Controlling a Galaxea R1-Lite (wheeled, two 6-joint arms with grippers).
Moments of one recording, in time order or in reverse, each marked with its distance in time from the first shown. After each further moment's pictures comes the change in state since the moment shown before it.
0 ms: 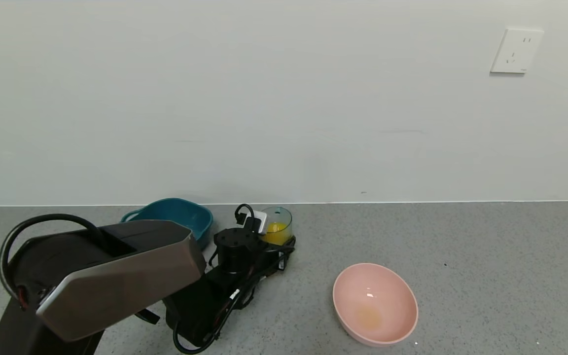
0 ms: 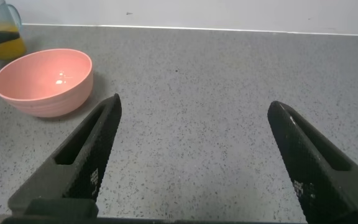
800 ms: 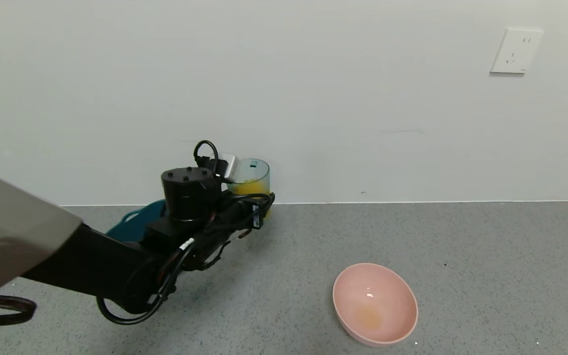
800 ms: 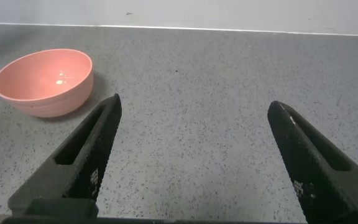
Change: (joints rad) left arm 0.053 -0.445 -0.020 0.419 0.027 0.030; right arm 0.000 0.000 0.000 0.000 0.000 0.000
